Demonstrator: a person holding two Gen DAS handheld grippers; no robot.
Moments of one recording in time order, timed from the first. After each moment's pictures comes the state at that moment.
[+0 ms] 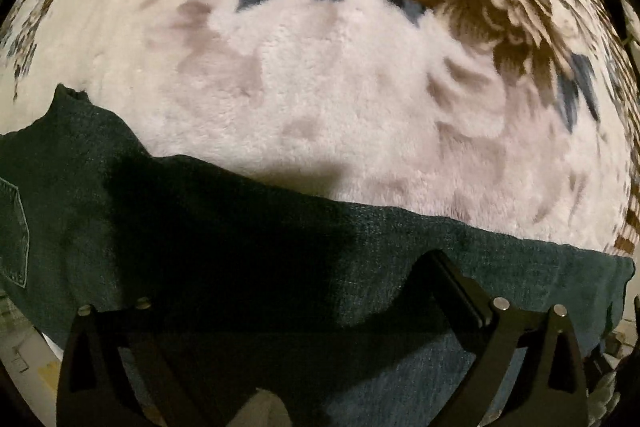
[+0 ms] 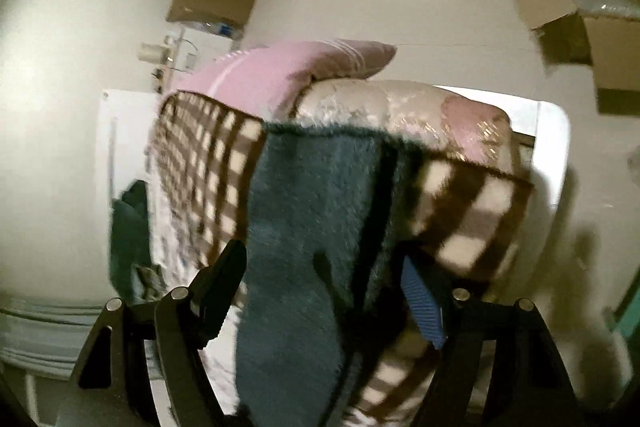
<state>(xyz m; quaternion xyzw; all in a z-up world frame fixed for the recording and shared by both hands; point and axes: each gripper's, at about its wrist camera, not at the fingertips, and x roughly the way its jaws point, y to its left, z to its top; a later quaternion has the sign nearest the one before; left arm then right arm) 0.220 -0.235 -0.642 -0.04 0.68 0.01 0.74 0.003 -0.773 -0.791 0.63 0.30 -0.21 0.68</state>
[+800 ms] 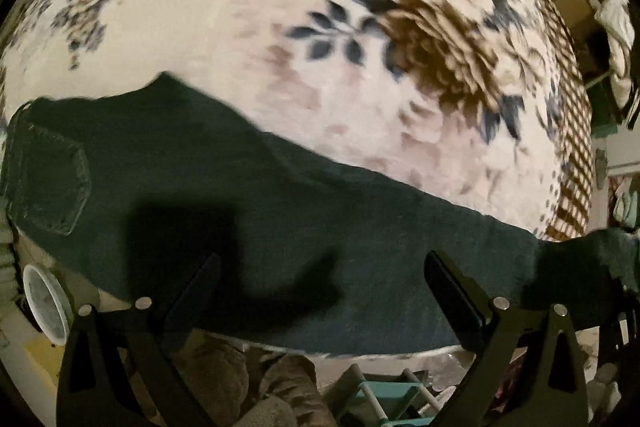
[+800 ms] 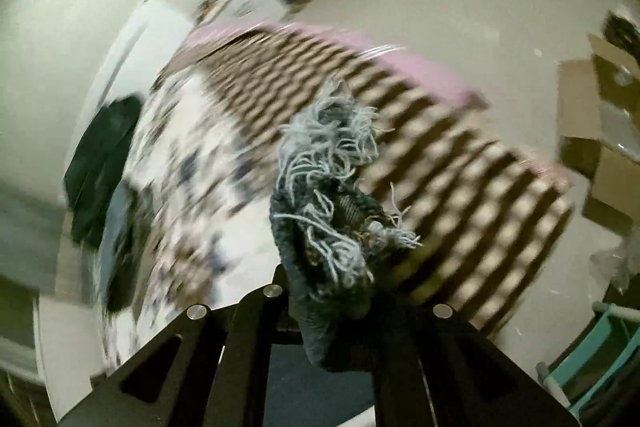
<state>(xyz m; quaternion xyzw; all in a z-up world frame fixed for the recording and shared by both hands) 0.165 -0.188 -0.540 -0.11 0.66 0.01 0.74 0.102 -0.647 -0.639 0.44 0.40 -0.18 0.78</state>
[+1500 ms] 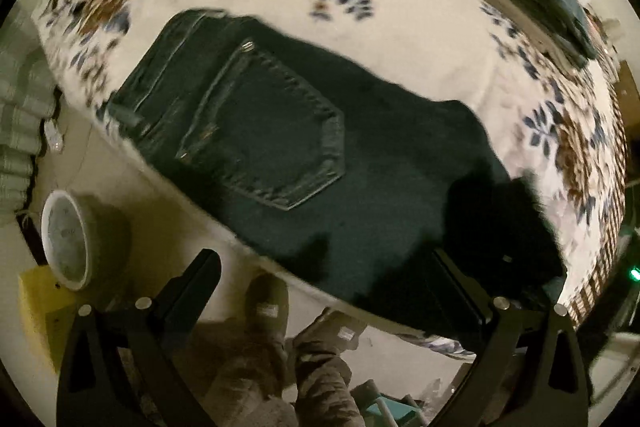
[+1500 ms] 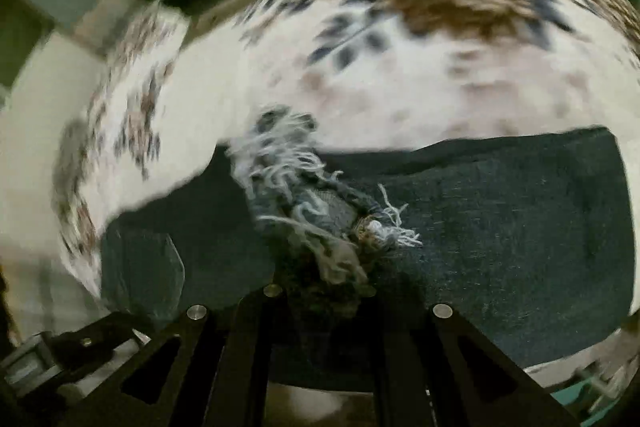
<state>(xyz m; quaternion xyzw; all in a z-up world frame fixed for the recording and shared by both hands) 0.107 0.022 -0.537 -0.20 0.64 0.14 0.73 0.185 -0.236 -0.723 0.19 0.58 0.06 0.79</state>
